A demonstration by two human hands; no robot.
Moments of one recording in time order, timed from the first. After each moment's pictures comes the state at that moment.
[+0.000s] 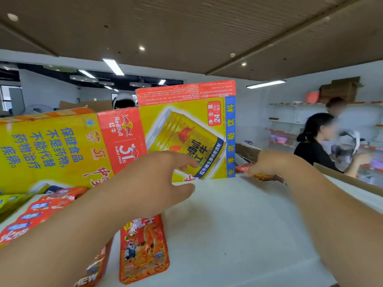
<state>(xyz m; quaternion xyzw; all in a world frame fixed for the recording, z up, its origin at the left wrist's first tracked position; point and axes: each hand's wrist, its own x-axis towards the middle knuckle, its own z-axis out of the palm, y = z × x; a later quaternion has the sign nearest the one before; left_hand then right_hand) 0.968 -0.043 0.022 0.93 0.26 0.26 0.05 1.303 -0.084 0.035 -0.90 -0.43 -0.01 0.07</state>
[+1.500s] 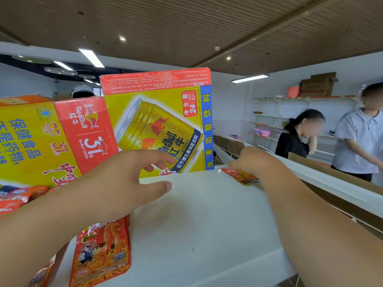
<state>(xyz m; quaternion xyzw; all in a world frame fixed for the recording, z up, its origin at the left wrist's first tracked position) 0.983 -0.038 0.002 0.92 0.23 0.29 0.16 1.326 -0.088 0.008 -0.90 -0.42 -0.03 0.11</state>
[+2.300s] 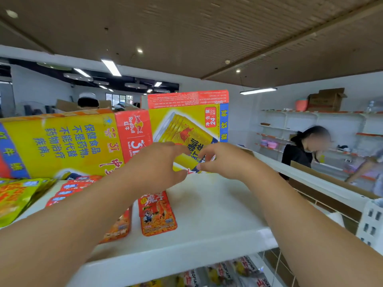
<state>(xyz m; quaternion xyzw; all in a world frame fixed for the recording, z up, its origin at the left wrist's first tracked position) 0.961 -0.045 0.020 0.92 0.26 0.27 -0.04 1.160 -0.130 0.043 -0.74 -0.64 -0.03 0.21</state>
